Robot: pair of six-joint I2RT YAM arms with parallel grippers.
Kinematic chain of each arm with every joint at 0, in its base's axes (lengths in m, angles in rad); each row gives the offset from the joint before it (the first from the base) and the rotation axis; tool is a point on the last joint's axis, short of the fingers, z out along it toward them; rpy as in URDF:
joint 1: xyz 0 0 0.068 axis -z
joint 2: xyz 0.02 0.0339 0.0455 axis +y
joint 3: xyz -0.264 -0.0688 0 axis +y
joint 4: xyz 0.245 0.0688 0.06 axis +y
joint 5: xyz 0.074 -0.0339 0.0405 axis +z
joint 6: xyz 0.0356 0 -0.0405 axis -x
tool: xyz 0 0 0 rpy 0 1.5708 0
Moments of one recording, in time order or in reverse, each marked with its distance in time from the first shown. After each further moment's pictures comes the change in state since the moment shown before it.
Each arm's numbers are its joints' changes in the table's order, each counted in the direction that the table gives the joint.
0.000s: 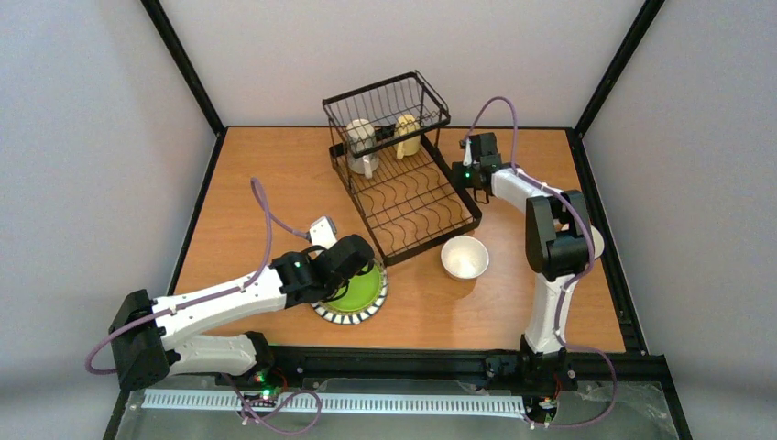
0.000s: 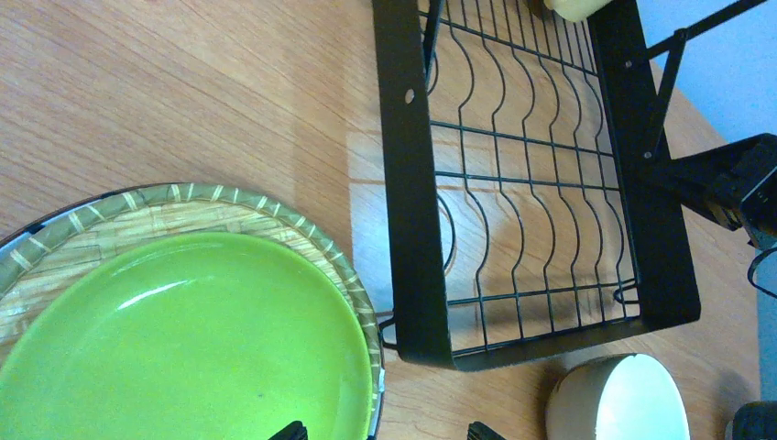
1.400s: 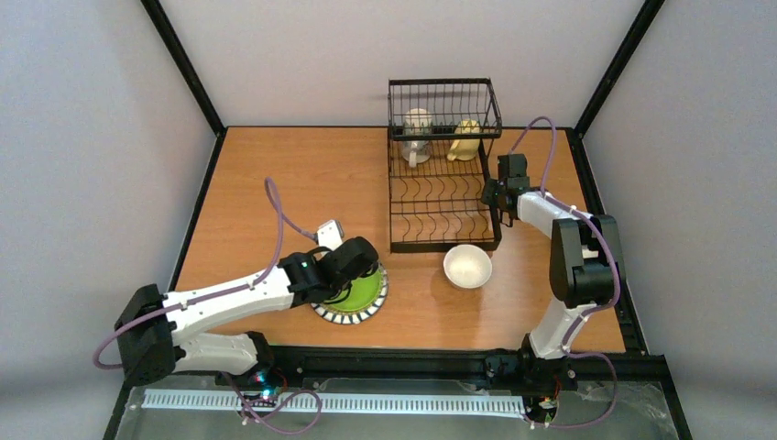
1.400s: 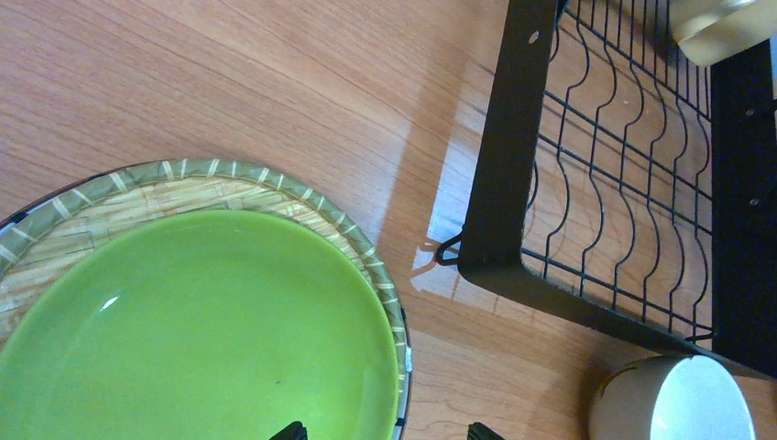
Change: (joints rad) left arm 0.000 0.034 0.018 -0.020 -0.049 -0.054; right arm 0.109 -0.262 0.346 -0.054 -0.209 -0.174
